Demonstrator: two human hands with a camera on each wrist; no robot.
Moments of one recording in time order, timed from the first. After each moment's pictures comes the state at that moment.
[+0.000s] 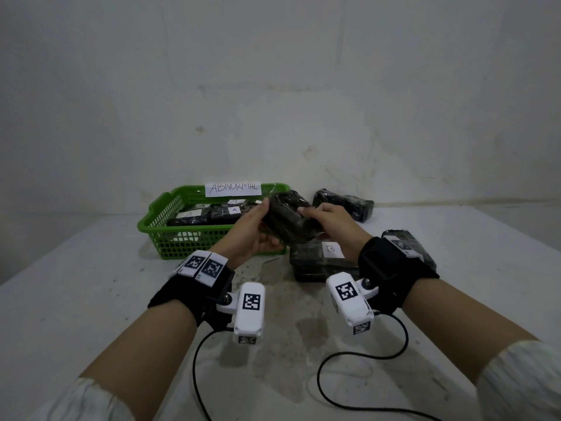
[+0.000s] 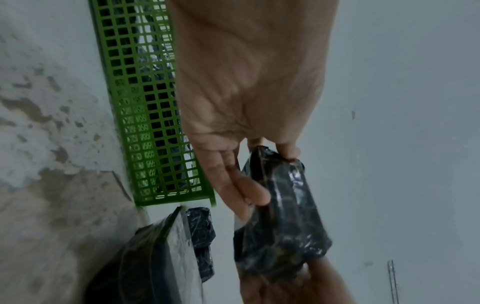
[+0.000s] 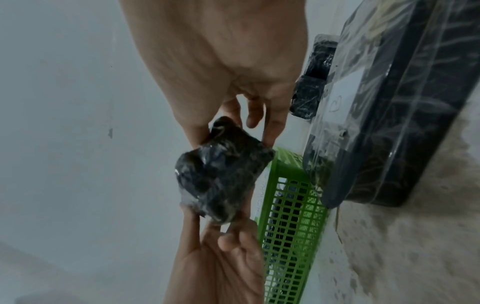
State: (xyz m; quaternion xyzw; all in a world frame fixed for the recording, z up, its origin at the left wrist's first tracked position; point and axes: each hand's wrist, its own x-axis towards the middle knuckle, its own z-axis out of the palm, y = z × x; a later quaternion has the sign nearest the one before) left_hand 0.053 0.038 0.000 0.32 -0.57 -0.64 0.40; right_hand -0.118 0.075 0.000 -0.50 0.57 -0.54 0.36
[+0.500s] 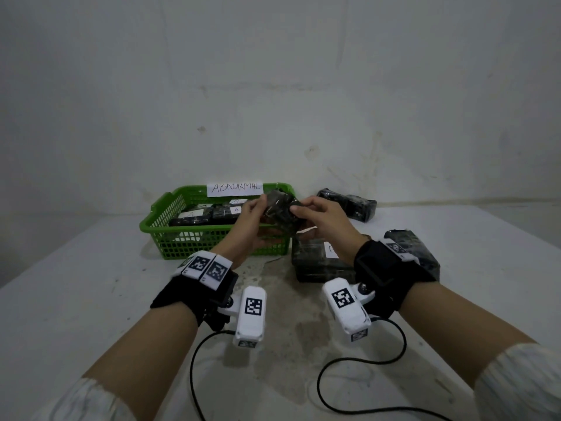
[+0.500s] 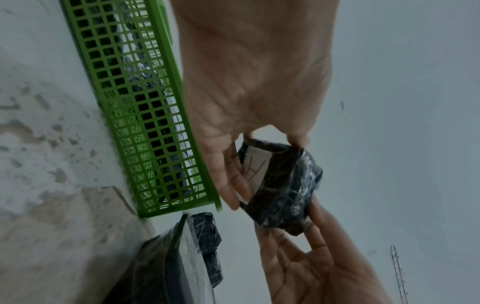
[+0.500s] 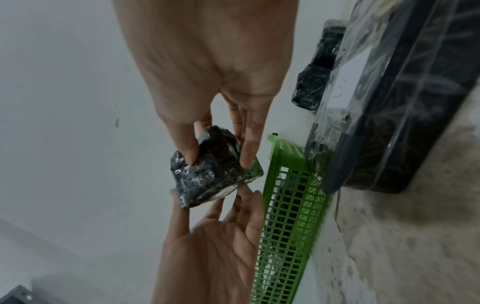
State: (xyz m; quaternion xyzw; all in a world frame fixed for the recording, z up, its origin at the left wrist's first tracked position) left_hand 0.052 0.029 -0.002 0.35 -0.57 -0.60 0.44; right_hand -0.103 0.083 0.004 -0.55 0.49 -0.57 0.38
